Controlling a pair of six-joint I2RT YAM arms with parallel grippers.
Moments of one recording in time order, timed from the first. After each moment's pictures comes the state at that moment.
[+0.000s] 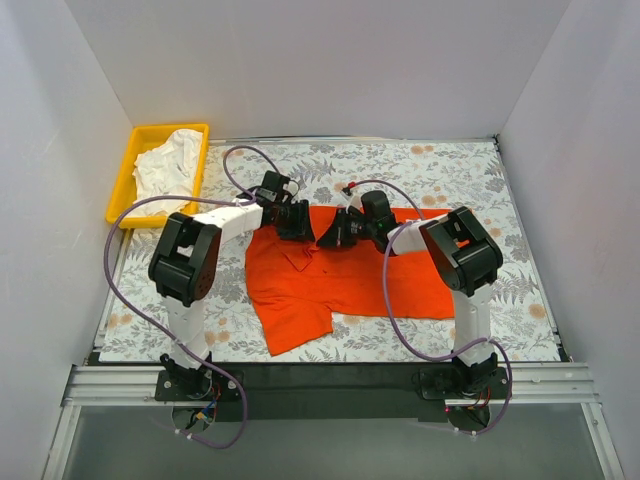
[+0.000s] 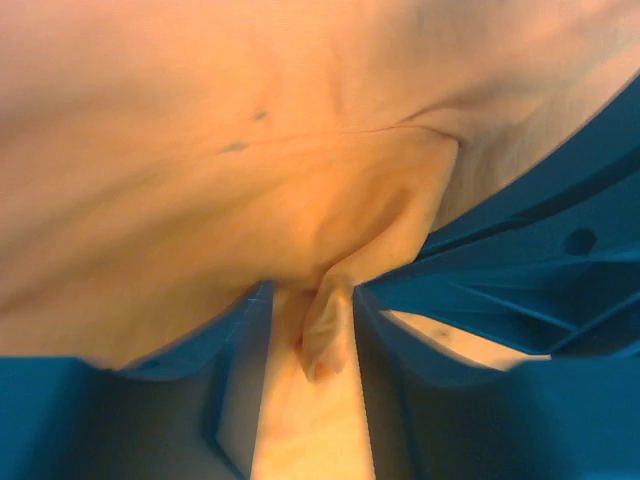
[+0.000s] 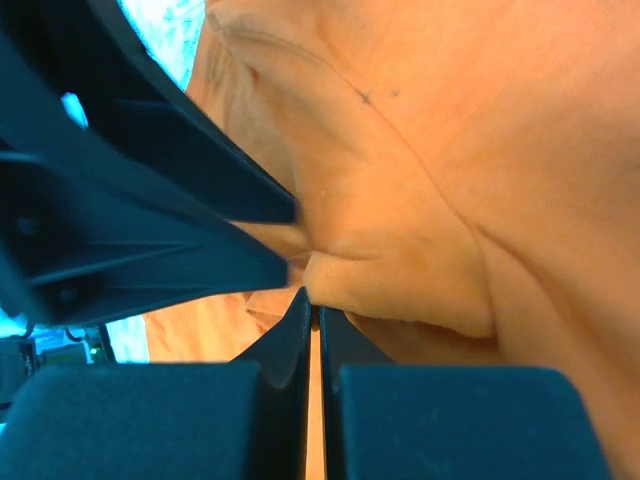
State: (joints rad) left arm -0.42 2.00 1.31 -0.30 0.40 -0.37; right arm 0.53 2.08 1.07 0.47 -0.64 0.63
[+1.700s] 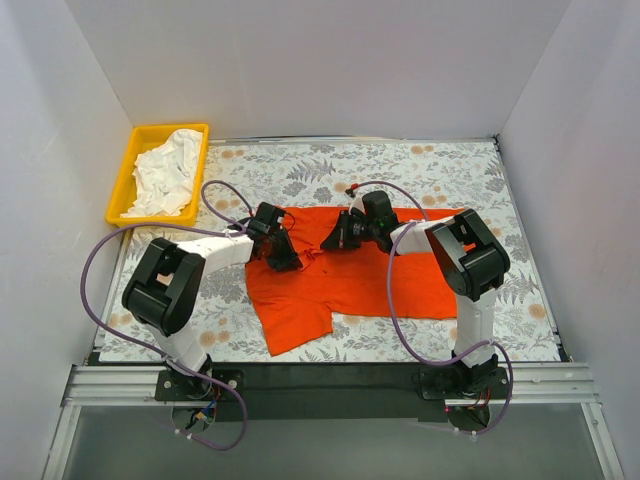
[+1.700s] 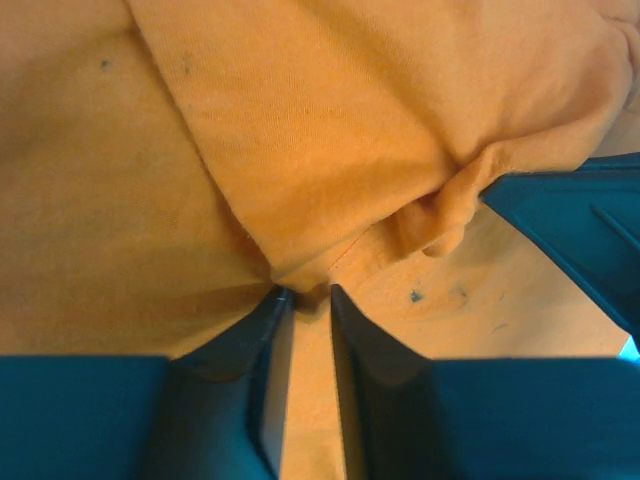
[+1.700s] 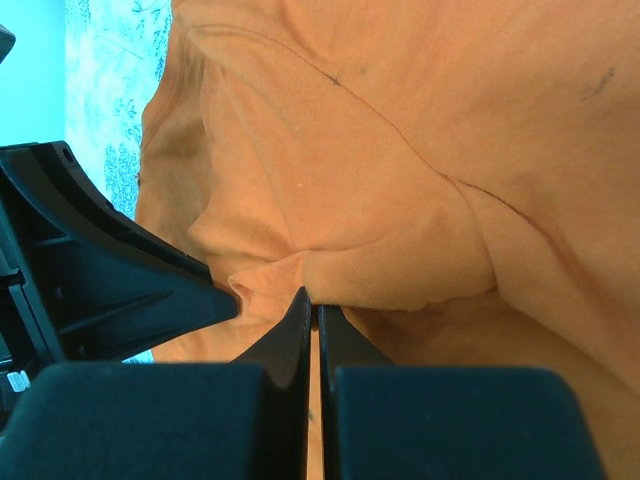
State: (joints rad) left arm -0.49 1.71 0.93 -0.25 0.13 -0.88; right arm 0.53 2.01 1.04 0.35 -0.59 0.65
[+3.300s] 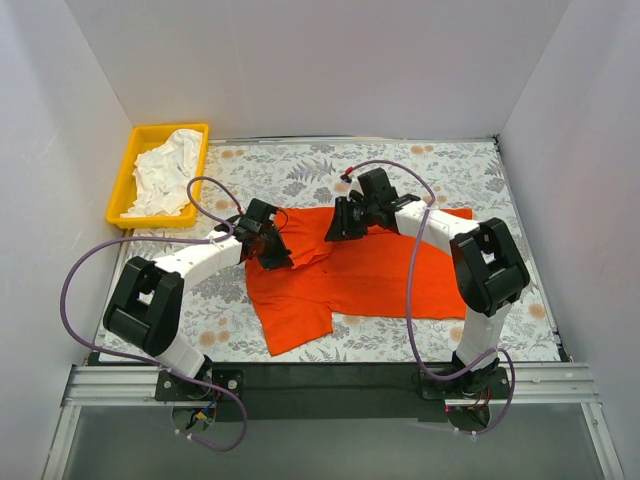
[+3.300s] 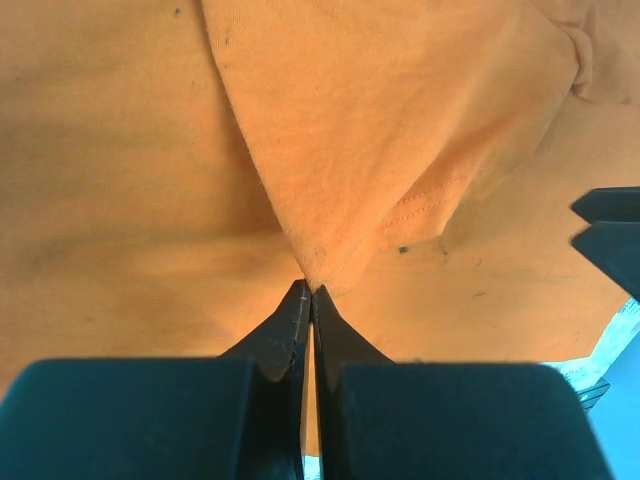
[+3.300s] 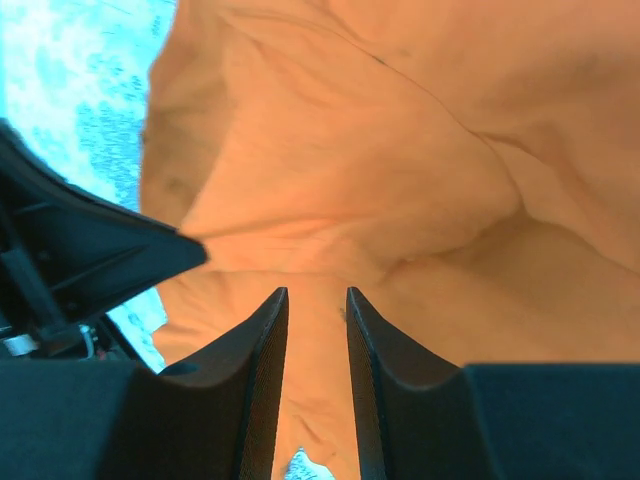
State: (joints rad) left arm -0.49 1.57 0.94 -0.39 0.09 -0.91; right arm 0.54 1.86 1.27 -0.24 -0.50 0.47
